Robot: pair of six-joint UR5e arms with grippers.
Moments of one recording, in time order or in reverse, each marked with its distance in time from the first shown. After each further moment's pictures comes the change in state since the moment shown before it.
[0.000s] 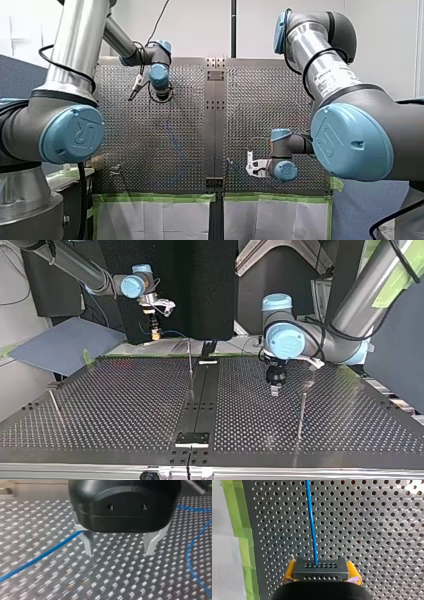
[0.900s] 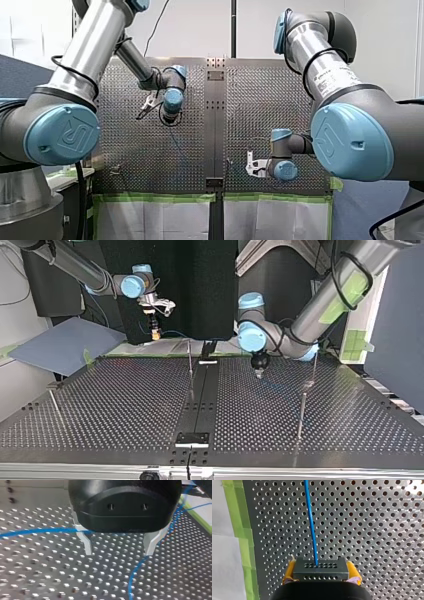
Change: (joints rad) left arm -0.103 -0.198 -0.001 0.072 -0.195 0.046; right arm 0.001 0.000 0.000 0.000 0.000 0.000
